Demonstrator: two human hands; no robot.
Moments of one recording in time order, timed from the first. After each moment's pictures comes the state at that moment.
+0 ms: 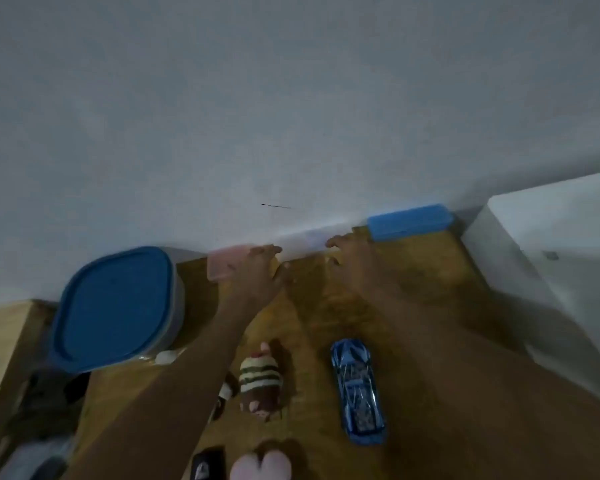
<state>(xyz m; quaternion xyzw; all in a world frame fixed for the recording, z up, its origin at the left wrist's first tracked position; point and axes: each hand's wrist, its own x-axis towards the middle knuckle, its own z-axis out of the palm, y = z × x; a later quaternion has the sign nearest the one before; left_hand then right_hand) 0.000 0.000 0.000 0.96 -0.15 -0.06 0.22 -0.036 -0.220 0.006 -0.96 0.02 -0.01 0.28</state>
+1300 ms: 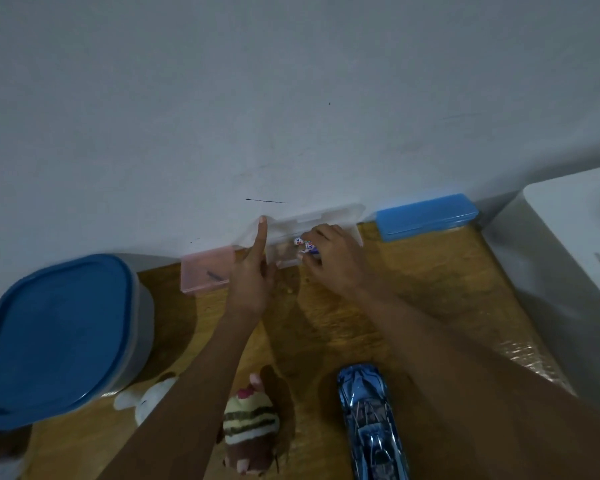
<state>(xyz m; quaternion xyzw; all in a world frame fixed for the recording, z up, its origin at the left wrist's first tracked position) 0.038 -0.010 -0.074 0.92 -0.12 0.00 0.36 0.028 -0.203 -0.075 -0.97 -0.05 -0.09 0.23</state>
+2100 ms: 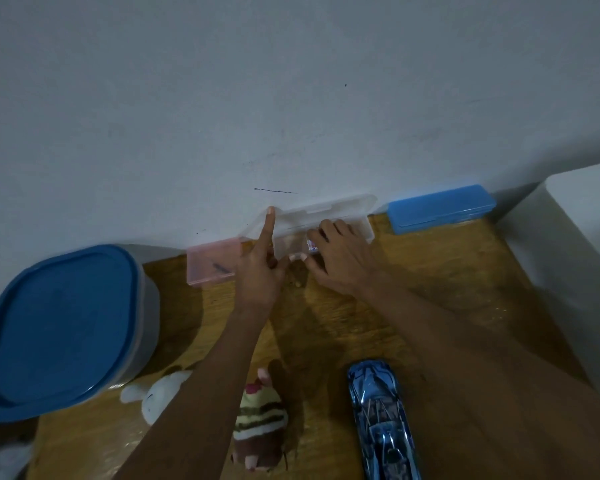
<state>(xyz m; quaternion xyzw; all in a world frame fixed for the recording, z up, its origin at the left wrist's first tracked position) 0.040 -0.010 -0.087 0.90 -0.10 0.01 0.43 0.029 -0.200 -0.087 -0.99 -0.11 -0.06 0.10</state>
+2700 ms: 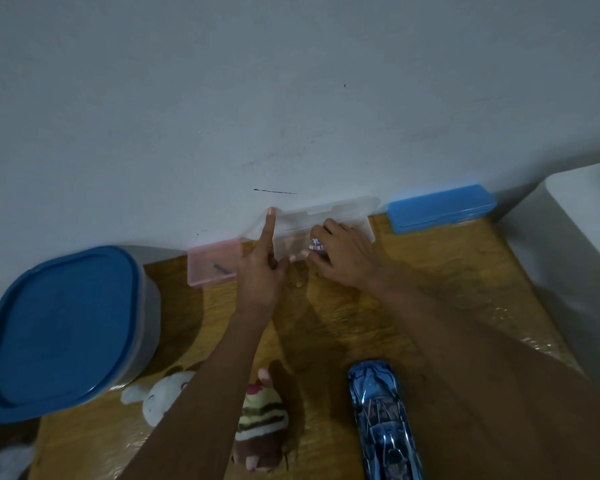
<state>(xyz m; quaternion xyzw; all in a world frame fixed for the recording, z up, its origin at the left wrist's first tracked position) 0.038 -0.013 -0.085 0.90 -0.11 0.01 0.41 0.040 -0.206 -0.087 -0.98 -0.11 -0.02 0.17</state>
